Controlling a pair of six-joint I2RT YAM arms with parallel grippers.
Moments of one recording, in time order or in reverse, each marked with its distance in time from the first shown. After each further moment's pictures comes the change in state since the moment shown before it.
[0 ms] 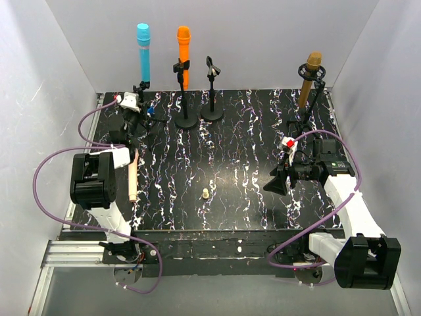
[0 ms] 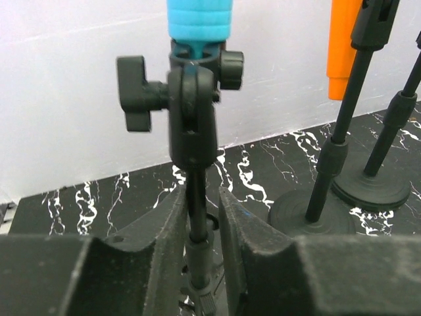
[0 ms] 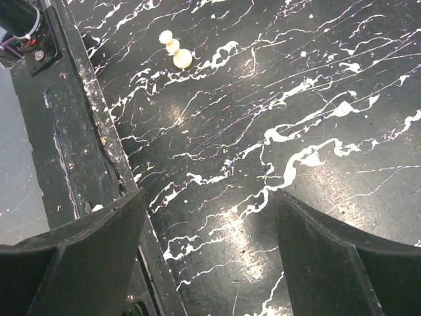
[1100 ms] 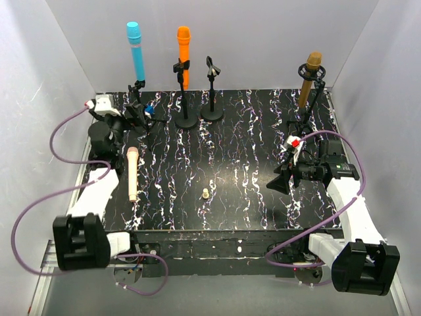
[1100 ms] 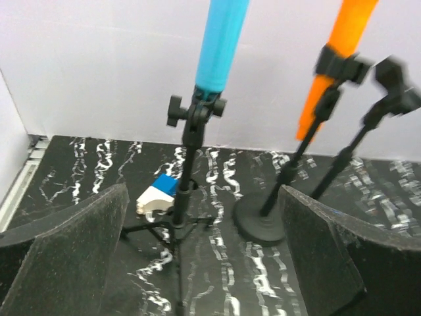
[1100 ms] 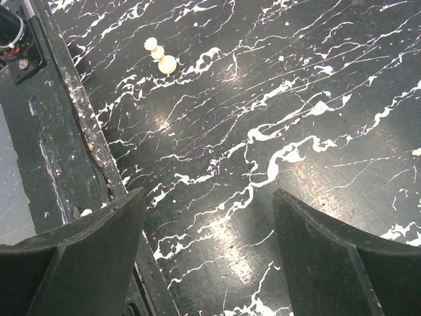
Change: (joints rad) left arm 0.018 -0.504 -0.156 -0.393 -0.187 -0.196; right arm -0.054 -0.037 0.000 -0.002 -0.001 -0.011
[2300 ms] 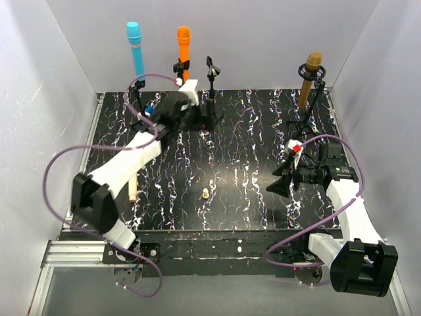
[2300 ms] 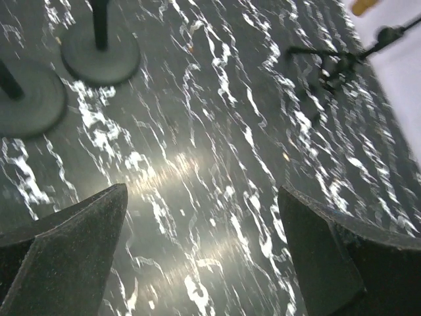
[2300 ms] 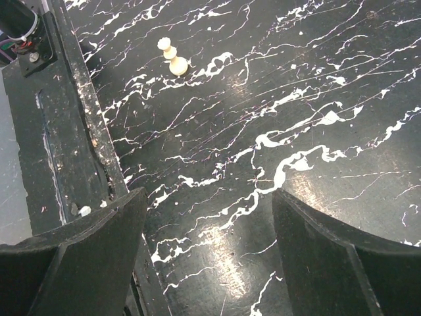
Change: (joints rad) left arm -0.589 0.200 0.530 -0.863 -0.043 -0.257; right arm -0.020 -0.006 -0.047 0.003 -0.074 -0.085
